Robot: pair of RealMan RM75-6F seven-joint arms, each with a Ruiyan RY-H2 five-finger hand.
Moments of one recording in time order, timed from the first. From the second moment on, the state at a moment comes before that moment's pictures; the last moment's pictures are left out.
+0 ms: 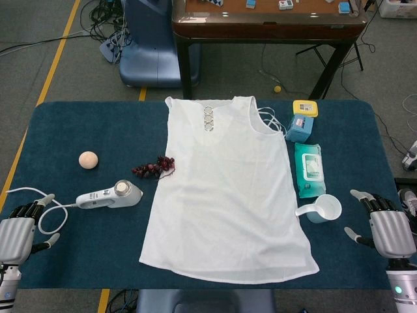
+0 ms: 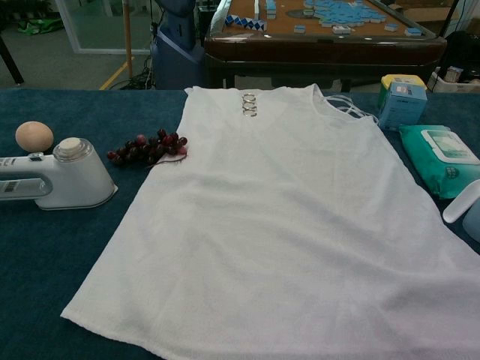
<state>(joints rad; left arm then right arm) -0.11 -1.15 -0.06 -1.61 1.49 1.50 0.11 0.07 -1.13 0.06 -1.60 -1.51 1.49 -0.10</state>
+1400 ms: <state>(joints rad) -0.39 -1.36 -0.19 -1.58 1.25 1.21 0.41 0.13 -0.91 0.18 -1.78 -1.41 1.48 -0.17</state>
